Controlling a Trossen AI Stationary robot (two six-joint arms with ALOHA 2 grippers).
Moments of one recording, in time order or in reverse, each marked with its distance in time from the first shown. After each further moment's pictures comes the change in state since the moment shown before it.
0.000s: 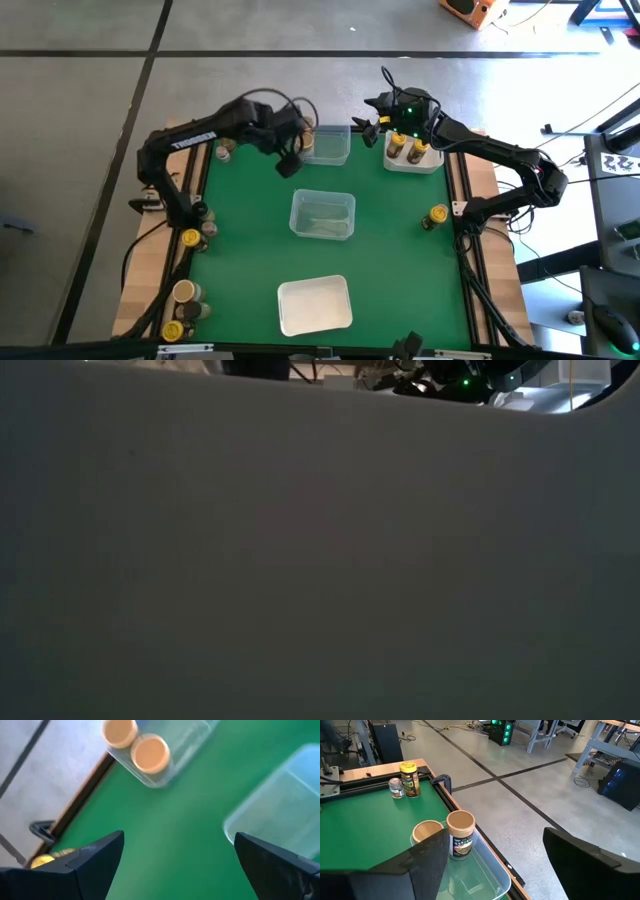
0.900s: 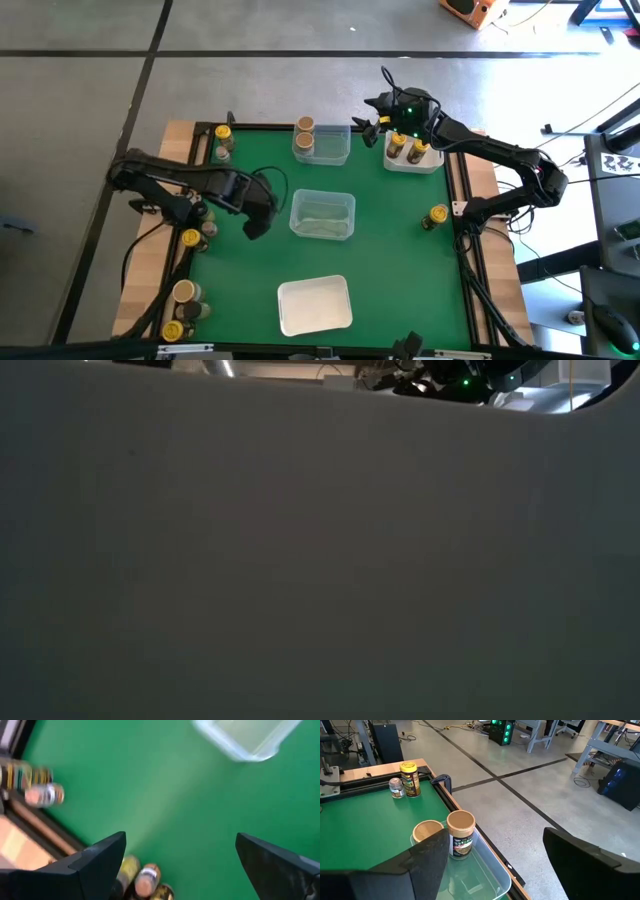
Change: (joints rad) left arm -0.466 -0.216 -0.392 -0.117 0.024 -0.496; right arm 0.000 0.000 0.000 0.000 0.000 0.000
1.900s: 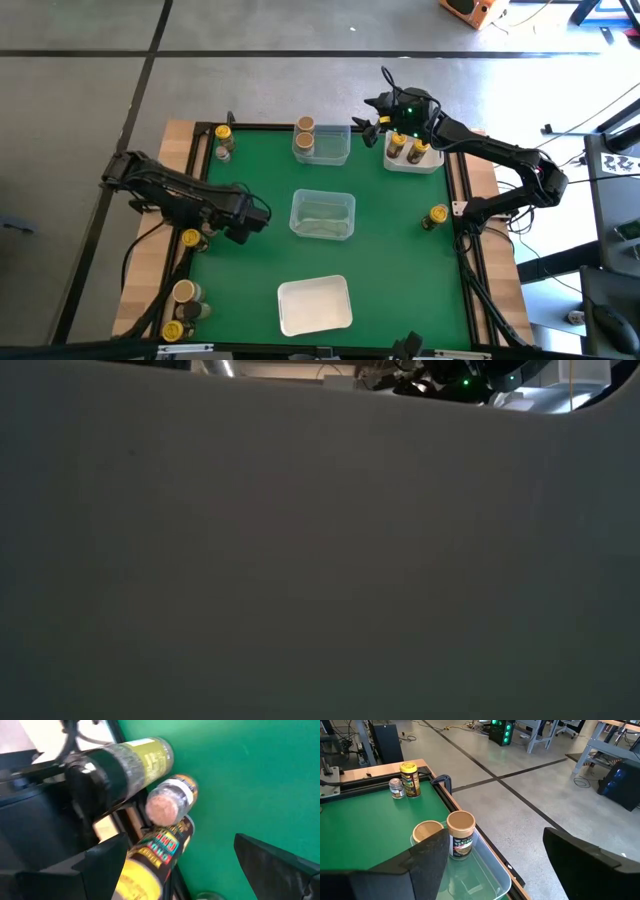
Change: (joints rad) left arm 0.022 -0.027 -0.541 0.074 0.338 -0.534; right arm 0.000 0.000 0.000 0.002 0.000 0.000
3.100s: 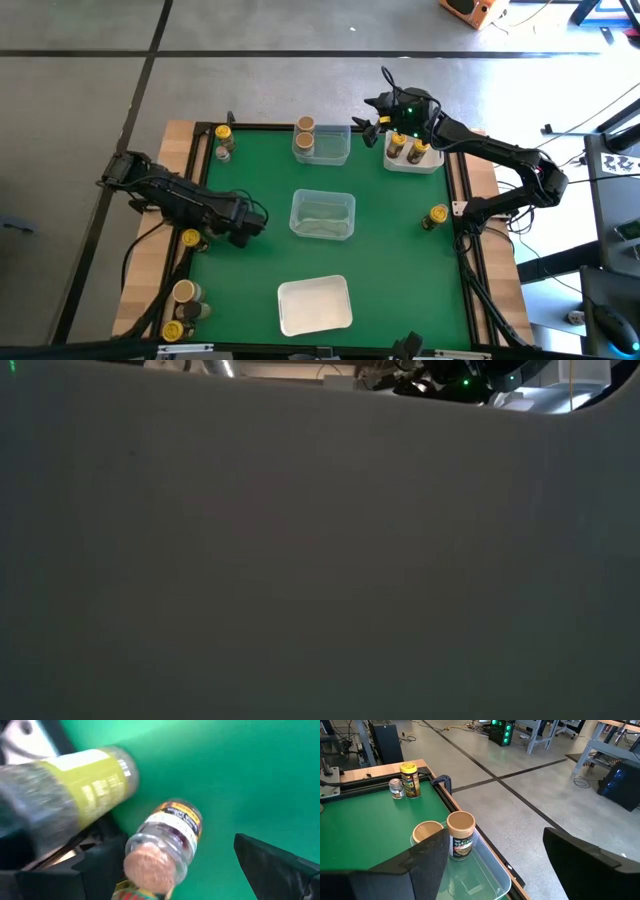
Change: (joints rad) left arm 0.000 0.001 -0.232 0.316 -0.007 0.037; right arm 0.000 0.000 0.000 0.002 0.000 0.000
